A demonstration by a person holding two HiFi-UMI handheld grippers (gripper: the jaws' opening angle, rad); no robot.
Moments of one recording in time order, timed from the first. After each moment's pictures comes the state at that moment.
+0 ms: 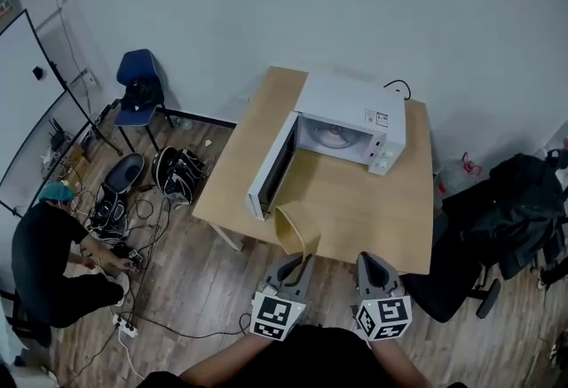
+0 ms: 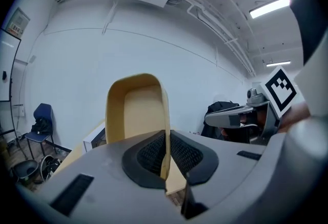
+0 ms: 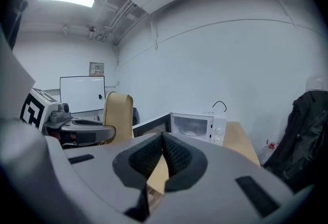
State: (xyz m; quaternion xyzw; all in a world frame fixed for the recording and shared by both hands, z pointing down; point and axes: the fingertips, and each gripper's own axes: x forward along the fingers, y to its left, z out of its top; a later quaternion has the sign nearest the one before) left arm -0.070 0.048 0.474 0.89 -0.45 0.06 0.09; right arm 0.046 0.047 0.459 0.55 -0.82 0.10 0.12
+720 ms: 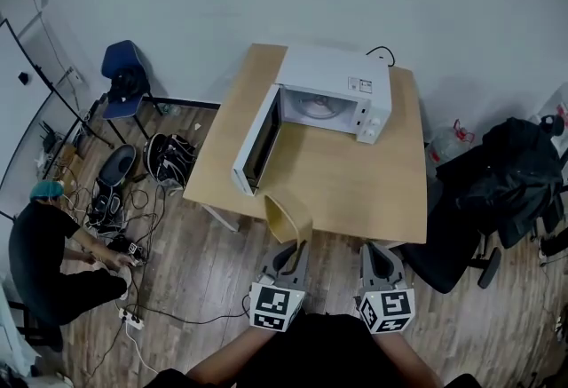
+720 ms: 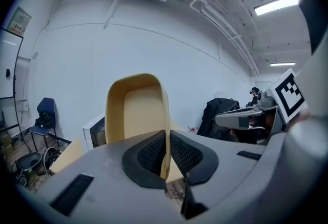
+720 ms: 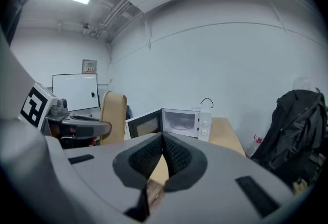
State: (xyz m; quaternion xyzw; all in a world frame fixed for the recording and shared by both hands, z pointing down) left arm -0.049 0.078 0.485 0.88 -0.46 0.09 0.11; right arm 0.087 0.093 0.471 0.59 -0.79 0.11 0.13
